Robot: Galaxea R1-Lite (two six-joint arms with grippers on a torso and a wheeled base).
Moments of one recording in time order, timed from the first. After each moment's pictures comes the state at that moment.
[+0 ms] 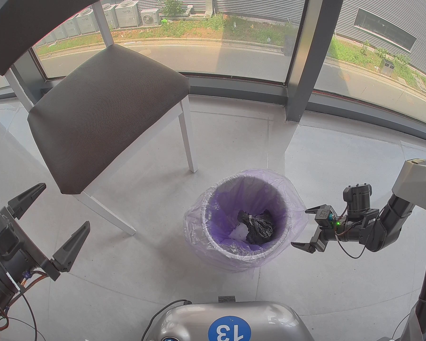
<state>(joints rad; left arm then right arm) -0.36 0.98 -0.15 -0.88 -0.05 0.35 0.16 2.25 -0.77 -0.84 0.43 -0.78</state>
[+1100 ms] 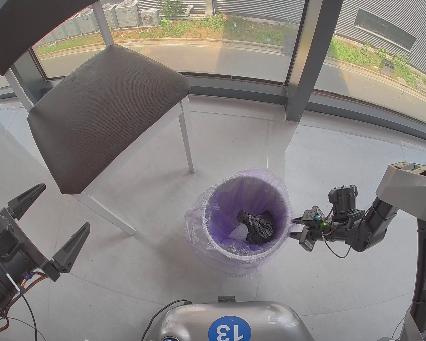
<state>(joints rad) -0.36 0.97 -0.14 -0.88 -0.05 0.35 0.20 2.35 -0.87 -0.84 0.43 -0.77</state>
